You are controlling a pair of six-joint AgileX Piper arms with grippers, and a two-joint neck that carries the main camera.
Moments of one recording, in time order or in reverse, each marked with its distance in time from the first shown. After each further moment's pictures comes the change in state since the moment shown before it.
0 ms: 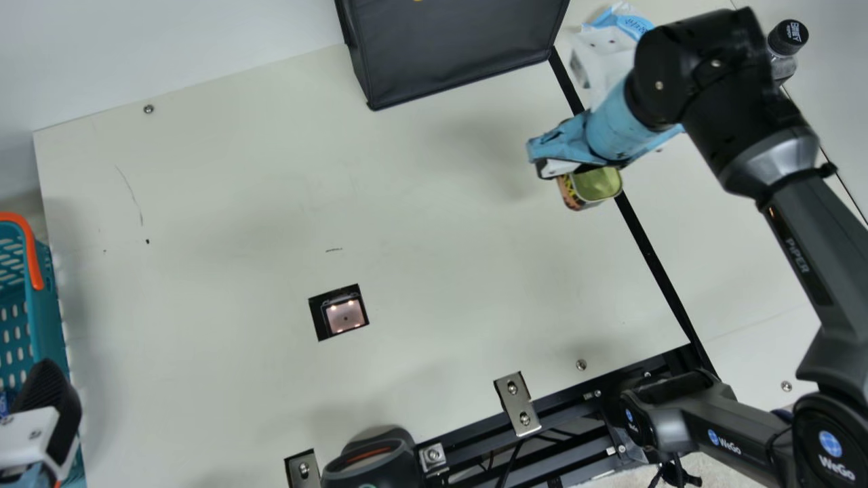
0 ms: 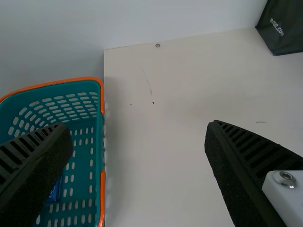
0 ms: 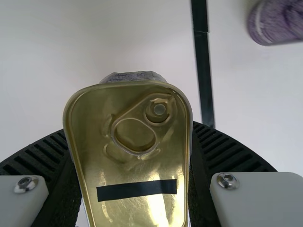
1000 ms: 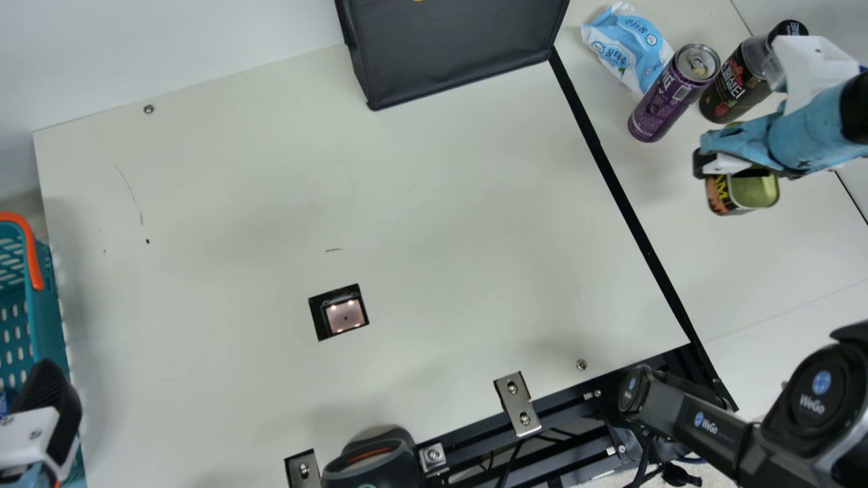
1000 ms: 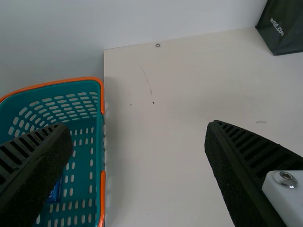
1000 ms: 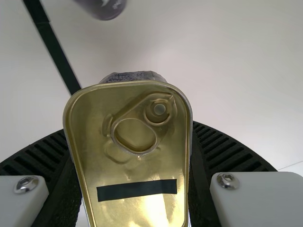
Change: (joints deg) left arm 0.0 0.0 0.0 0.0 0.0 0.0; right arm -38.8 1.4 -1.1 4.7 -0.1 -27.3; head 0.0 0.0
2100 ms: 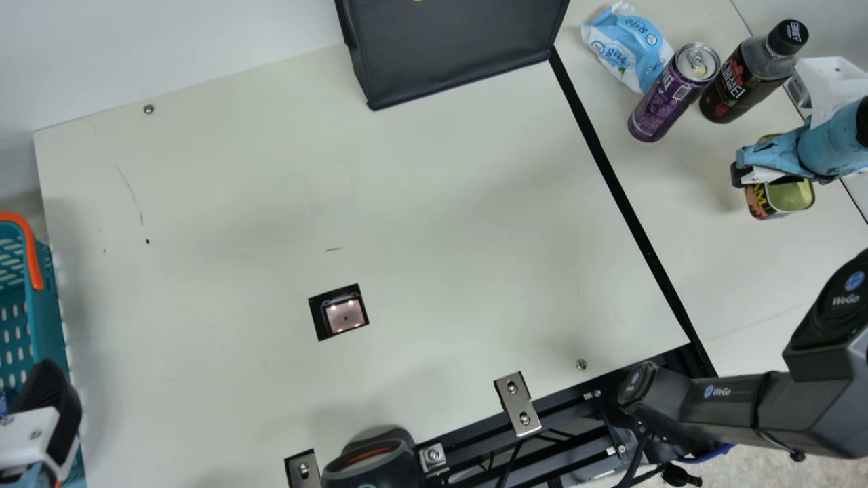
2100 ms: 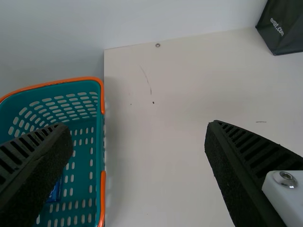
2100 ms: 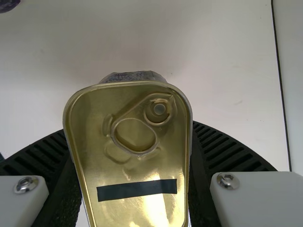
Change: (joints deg) left arm 0.0 0.0 0.0 0.0 0.0 0.0; right arm -7.1 11.6 2.0 -3.7 -14.2 -10.1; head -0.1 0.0
